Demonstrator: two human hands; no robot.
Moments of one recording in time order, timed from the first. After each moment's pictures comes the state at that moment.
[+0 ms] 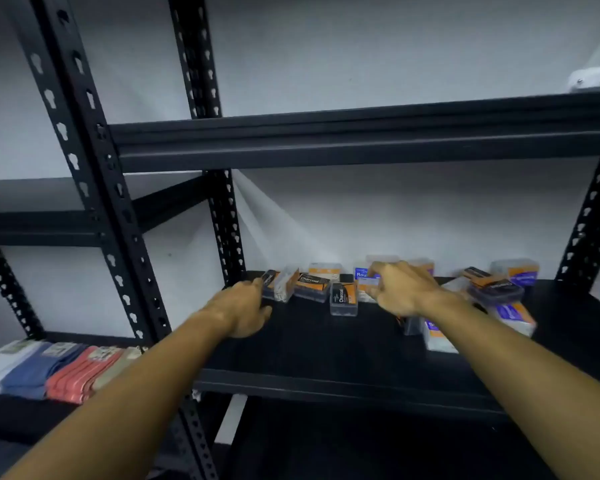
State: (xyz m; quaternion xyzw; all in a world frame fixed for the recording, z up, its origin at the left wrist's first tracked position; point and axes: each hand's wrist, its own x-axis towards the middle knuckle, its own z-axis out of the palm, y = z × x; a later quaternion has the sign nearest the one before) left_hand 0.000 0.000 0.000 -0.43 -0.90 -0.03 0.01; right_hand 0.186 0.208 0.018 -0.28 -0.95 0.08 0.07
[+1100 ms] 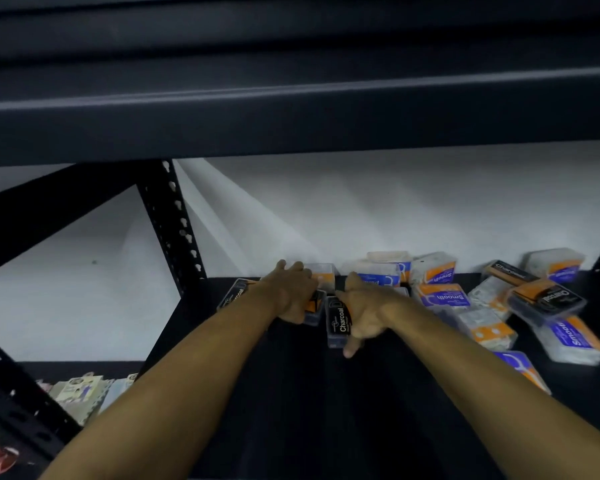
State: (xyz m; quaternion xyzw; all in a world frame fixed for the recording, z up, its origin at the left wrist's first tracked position) left_hand -0.097 0.204 -0.044 -0.64 -0.75 0.19 0.00; right_hand 0.046 0.287 -0.049 -0.28 -0.94 0.08 -0.17
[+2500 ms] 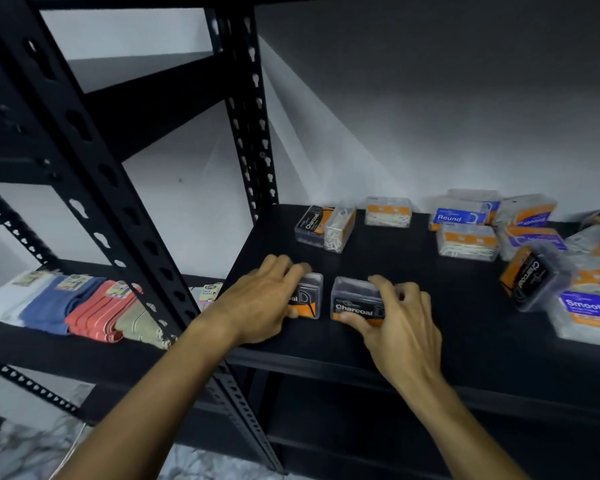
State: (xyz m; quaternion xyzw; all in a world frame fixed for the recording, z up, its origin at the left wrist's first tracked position) left_hand -0.097 -0.019 -0.088 -0.59 -0.80 -0.05 0.02; right_hand 0.077 0.107 -0.122 -0.36 -0.89 0.16 0.23
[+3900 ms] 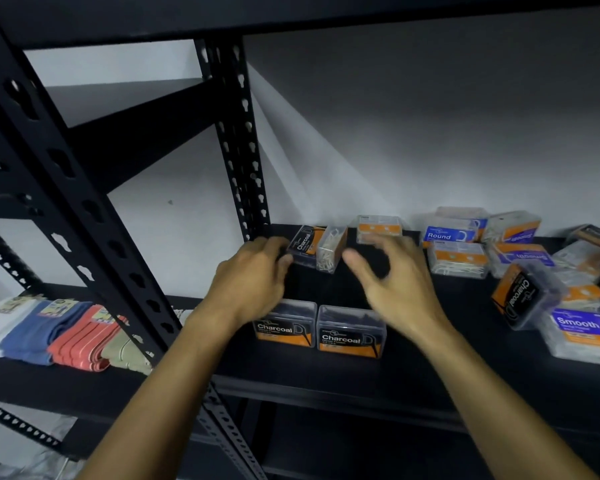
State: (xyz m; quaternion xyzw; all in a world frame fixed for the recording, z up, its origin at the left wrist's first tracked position) left_hand -0.106 0.008 -0.043 -0.46 -0.87 -0.19 0.07; right_hand 0.045 0.155 -0.061 -0.29 -0.85 0.32 0.30
